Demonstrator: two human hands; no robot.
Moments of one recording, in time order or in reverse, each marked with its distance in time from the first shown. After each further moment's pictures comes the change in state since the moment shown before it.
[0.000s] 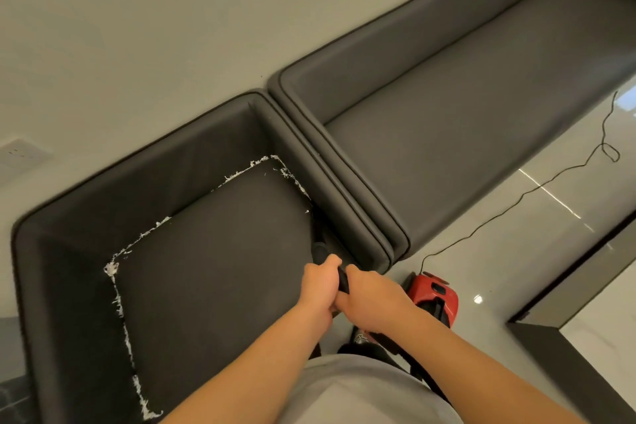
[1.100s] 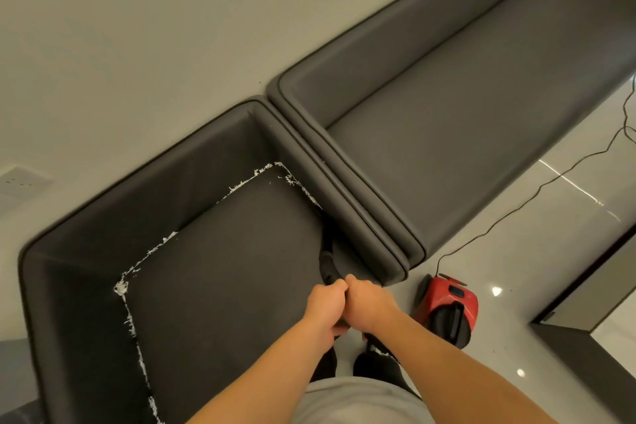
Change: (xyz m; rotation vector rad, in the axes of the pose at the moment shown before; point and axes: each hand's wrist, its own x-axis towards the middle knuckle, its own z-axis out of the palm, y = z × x) left_hand 0.033 0.013 -0.006 0.212 -0.006 -0.137; right_hand 0.083 0.008 0.032 0.048 -0.044 0.058
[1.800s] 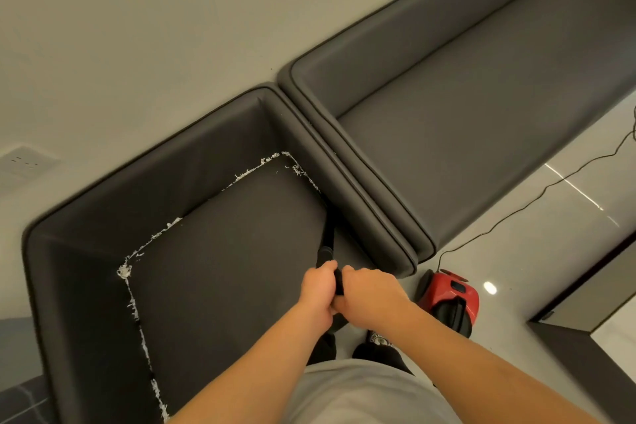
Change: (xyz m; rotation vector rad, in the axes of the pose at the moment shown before) left_hand 0.011 0.009 -0.029 -0.290 0.023 0.009; right_hand -0.023 -0.043 -0.025 -0.232 0.056 -0.091
